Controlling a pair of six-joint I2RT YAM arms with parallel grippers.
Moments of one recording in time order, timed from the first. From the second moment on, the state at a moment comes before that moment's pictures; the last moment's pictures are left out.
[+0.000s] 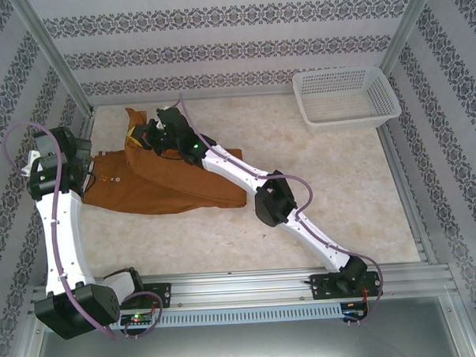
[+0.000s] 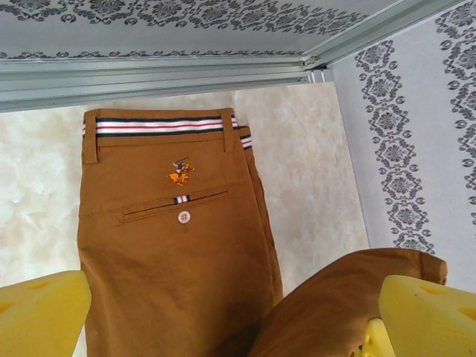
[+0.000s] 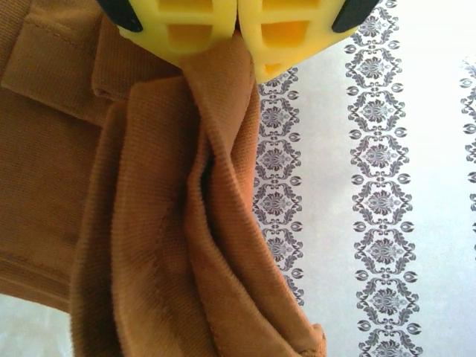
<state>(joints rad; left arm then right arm) 0.36 1.12 1.27 -0.92 -0.15 -1.08 0.86 2.76 2.71 -0.10 -0.37 1.46</state>
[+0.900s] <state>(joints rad) 0.31 1.10 1.12 -0.85 -0.03 -1.12 0.75 2.37 2.44 -0.71 -0.27 0.77</state>
